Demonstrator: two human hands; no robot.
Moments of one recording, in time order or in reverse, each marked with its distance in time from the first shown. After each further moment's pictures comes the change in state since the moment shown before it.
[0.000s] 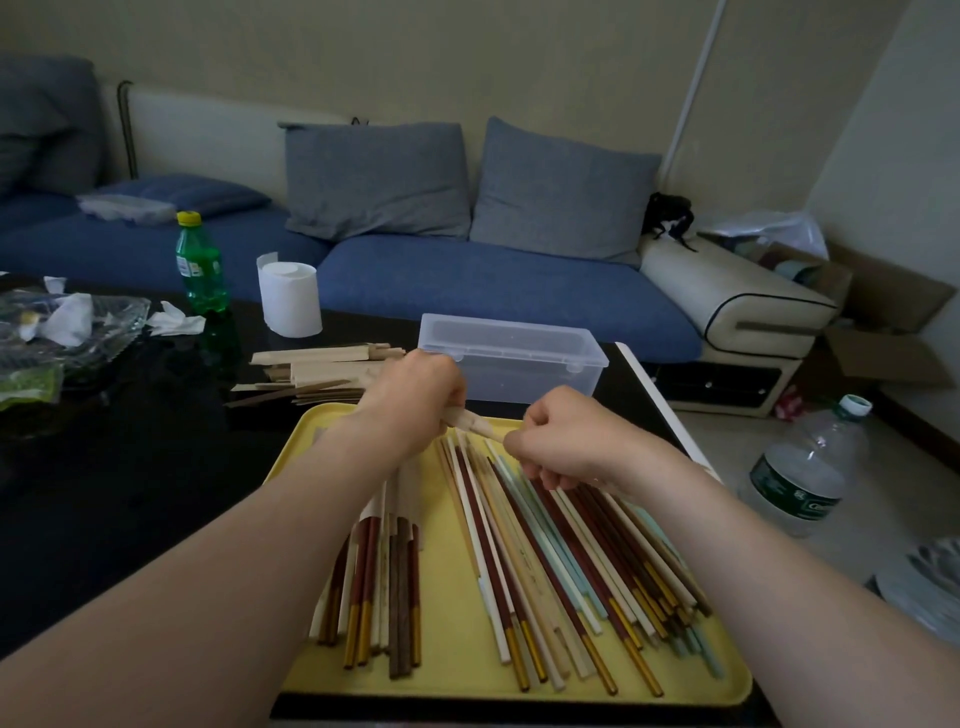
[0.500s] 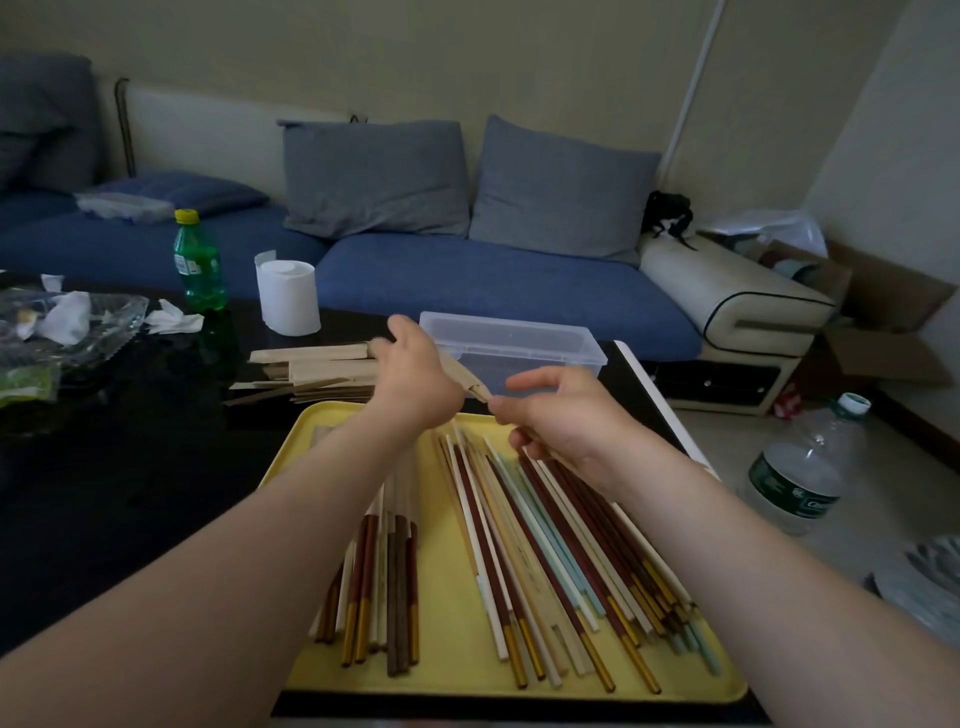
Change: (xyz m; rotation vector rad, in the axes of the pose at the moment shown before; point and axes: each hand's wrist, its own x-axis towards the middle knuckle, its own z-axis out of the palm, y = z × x) left_hand 0.014 0.011 0.001 -0.655 0.115 -0.428; right_hand 0.007 -0.002 0.010 0.652 0.148 0.041
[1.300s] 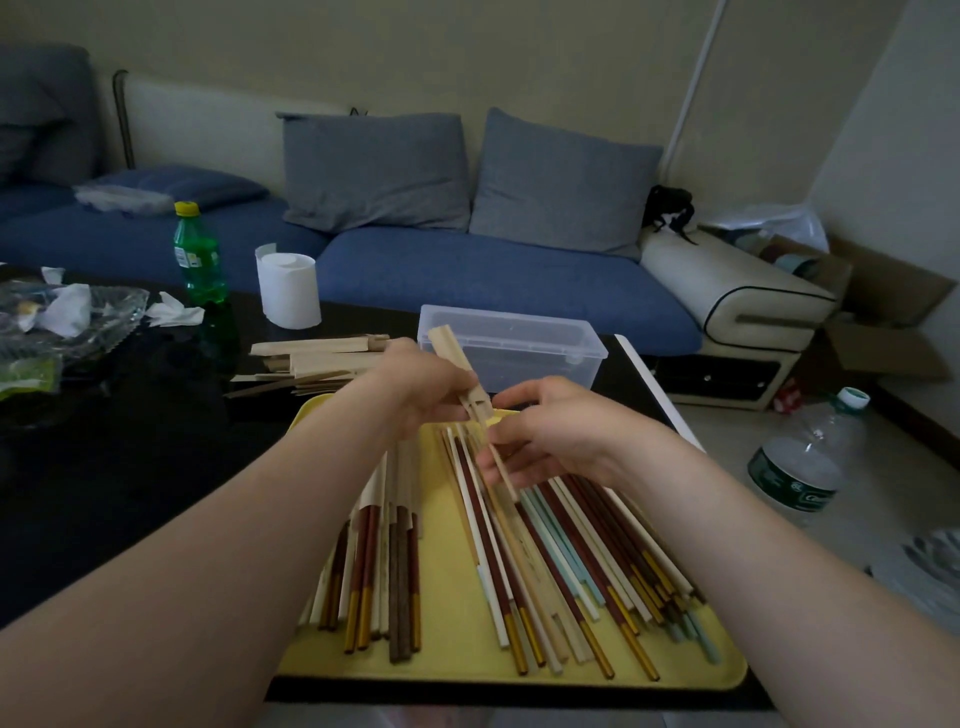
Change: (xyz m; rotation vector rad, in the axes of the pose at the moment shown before) left_hand -0.004 0.002 -0.008 -0.551 -0.246 -0.316; right_hand -0.016 -0.010 -0.004 -0.141 -0.324 0.097
